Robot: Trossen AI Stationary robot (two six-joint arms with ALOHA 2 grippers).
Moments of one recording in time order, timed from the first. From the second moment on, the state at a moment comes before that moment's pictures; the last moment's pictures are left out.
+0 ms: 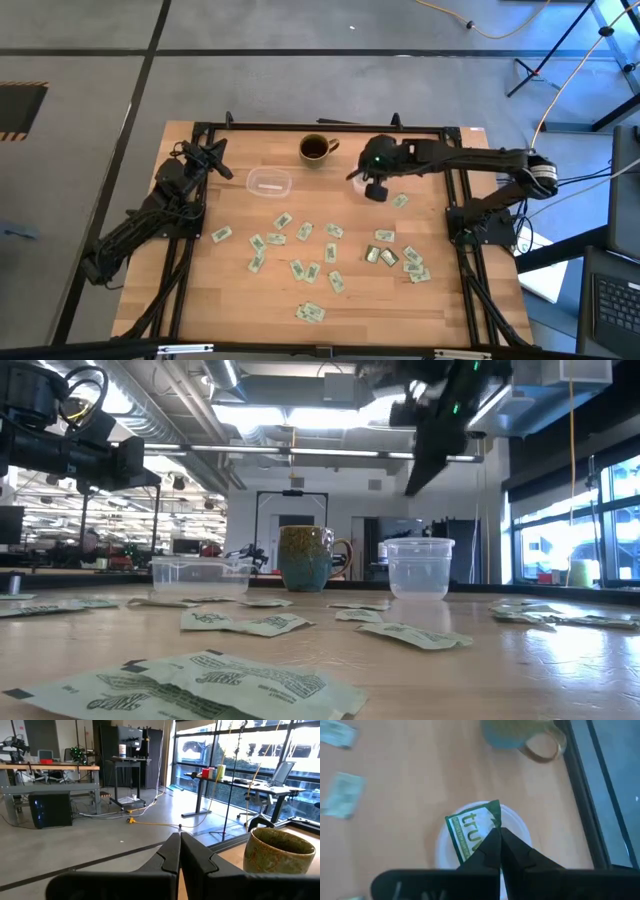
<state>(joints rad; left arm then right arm) 0.84 0.02 0.01 0.04 -0.18 -0.09 -0.26 1.45 1.12 -0.68 0.22 -0.16</state>
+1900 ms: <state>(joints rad) 0.68 0.02 0.07 0.40 0.67 -0.34 -0.17 0.87 0.58 -0.19 0.13 0.09</state>
